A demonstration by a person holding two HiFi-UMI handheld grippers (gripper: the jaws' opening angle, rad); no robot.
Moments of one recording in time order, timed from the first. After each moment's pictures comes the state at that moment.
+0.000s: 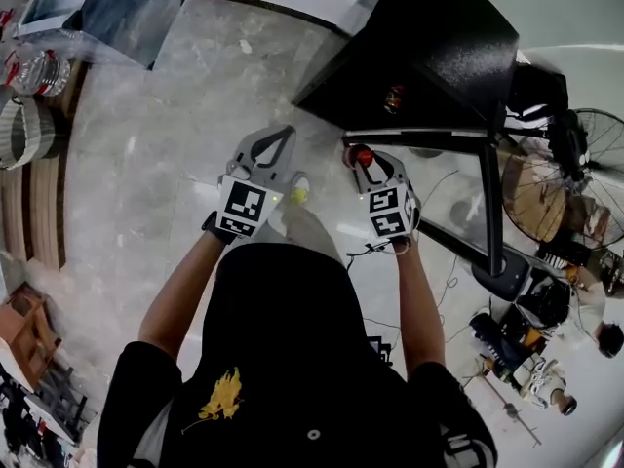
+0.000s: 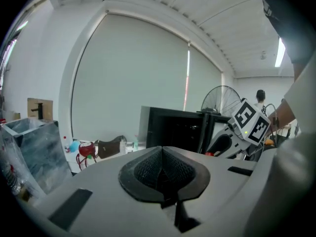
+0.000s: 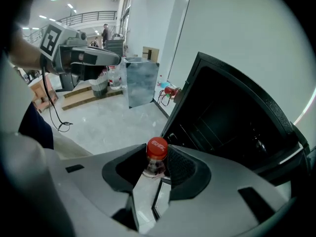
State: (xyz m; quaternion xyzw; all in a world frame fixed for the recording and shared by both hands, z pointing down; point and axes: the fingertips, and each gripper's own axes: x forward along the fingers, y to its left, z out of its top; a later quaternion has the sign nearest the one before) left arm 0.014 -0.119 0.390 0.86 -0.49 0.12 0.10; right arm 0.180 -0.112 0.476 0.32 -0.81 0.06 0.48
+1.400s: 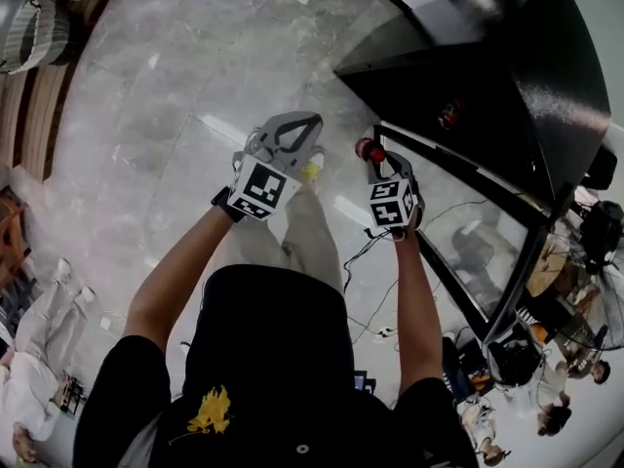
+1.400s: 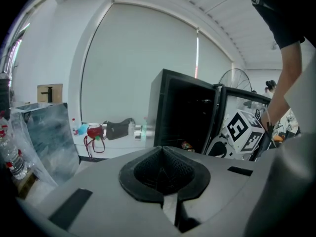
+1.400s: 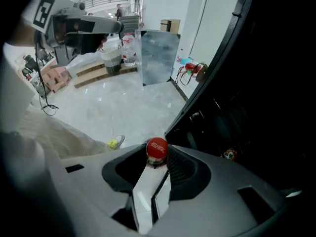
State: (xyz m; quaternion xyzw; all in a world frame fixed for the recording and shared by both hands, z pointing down) left arm -0.018 -0.132 0.561 0.83 -0.52 0.16 0.15; right arm 0.154 -0.127 0.685 0.20 -0.79 0.07 0.58
